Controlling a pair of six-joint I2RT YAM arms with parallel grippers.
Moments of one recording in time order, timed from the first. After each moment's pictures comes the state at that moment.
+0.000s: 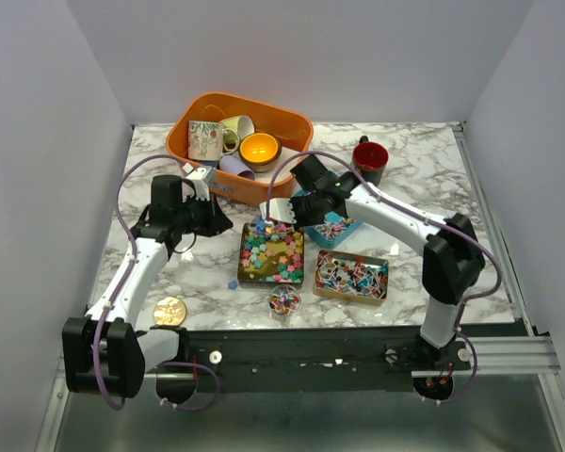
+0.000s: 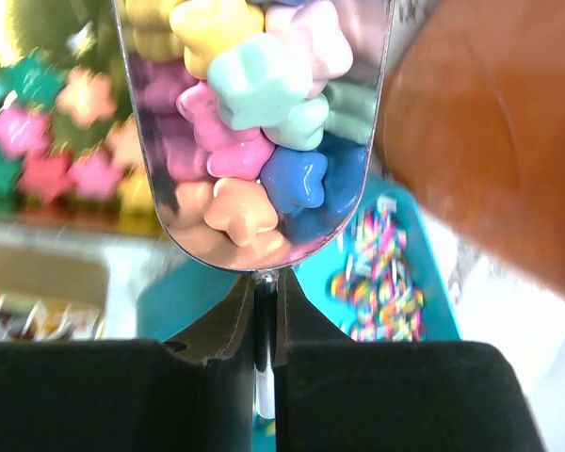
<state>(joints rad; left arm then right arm) -0.11 1.15 0.81 -0.35 0.58 -0.17 0.76 1.89 1.56 -0.72 -0.22 -1.11</state>
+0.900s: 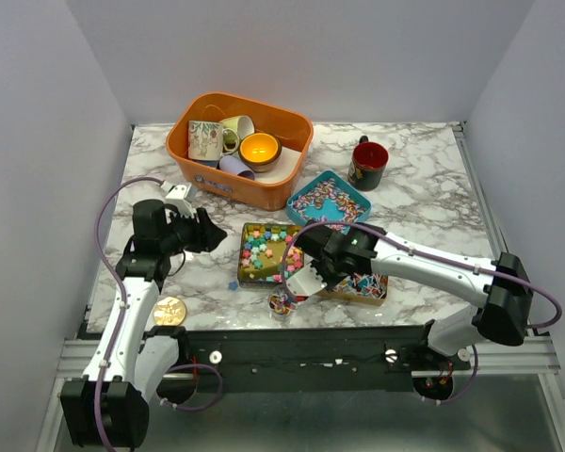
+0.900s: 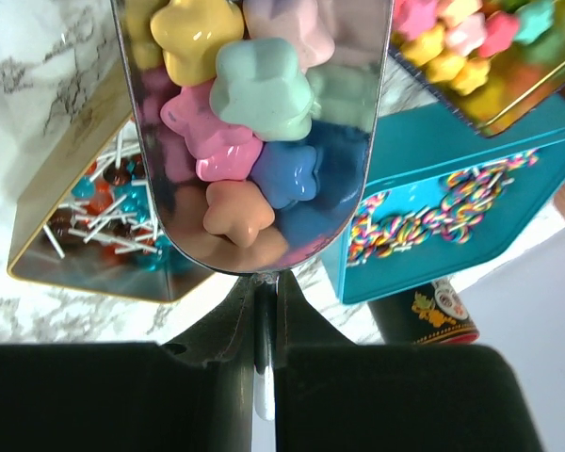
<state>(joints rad) -0.02 0.86 0.65 -0.33 0.55 -0.19 1.06 1.47 1.20 -1.03 0.19 -1.20</state>
